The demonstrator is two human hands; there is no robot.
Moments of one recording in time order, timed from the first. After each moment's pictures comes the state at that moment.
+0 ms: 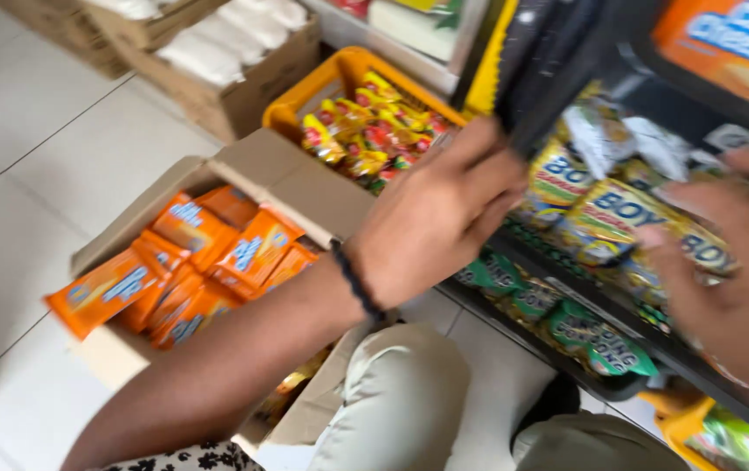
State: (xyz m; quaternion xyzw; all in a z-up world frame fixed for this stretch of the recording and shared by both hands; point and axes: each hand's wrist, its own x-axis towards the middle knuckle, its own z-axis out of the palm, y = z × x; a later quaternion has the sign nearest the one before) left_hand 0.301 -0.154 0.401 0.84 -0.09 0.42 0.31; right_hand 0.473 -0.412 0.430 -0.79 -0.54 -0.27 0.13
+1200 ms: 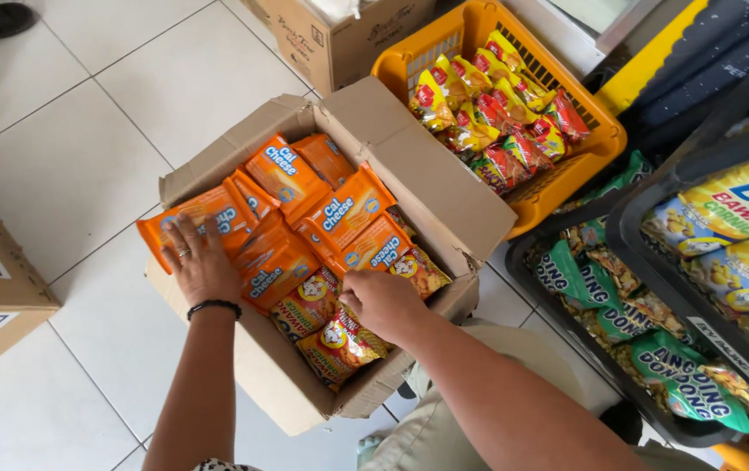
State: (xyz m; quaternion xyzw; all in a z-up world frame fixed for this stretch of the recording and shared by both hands) left_hand -0.003 0.063 0.020 0.81 0.57 0.09 -0.13; right_hand 0.242 -0.131 0.151 -0.70 -0.63 0.28 0.18
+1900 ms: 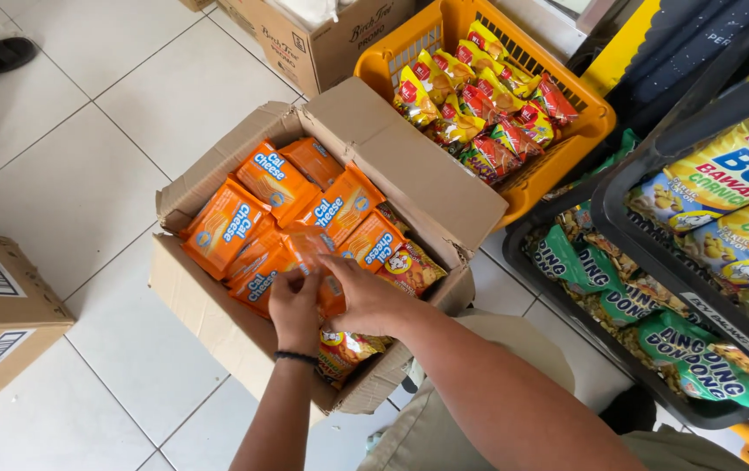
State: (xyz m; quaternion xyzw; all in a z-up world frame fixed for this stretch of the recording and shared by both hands) left_hand 0.097 -0.069 0.052 0.56 0.59 0.40 0.42; right_hand 0.245 -0.130 0.181 -0.65 -0.58 0.44 0.22
